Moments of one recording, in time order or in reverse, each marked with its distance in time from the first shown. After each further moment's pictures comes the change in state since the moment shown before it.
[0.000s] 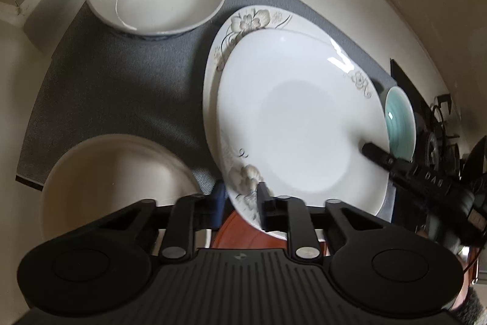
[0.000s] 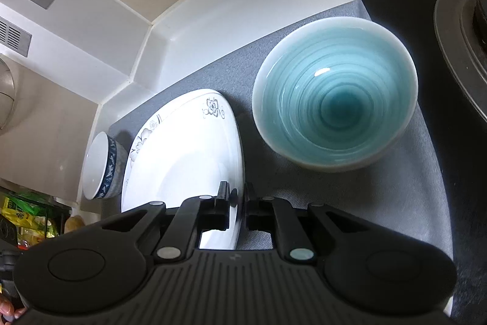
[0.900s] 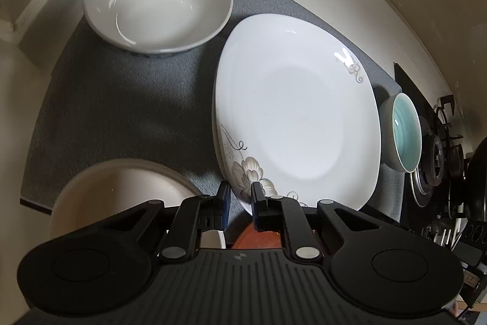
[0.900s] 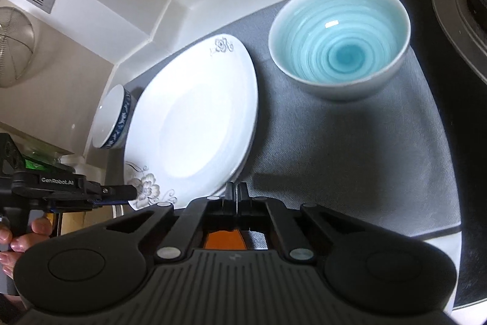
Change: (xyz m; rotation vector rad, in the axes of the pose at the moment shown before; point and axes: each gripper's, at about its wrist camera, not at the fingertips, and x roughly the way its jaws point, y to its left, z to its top) left arm -0.004 0.007 0.010 0.022 -0.028 0.006; right arm -0.015 0.005 -0.051 -0.068 0.057 0.018
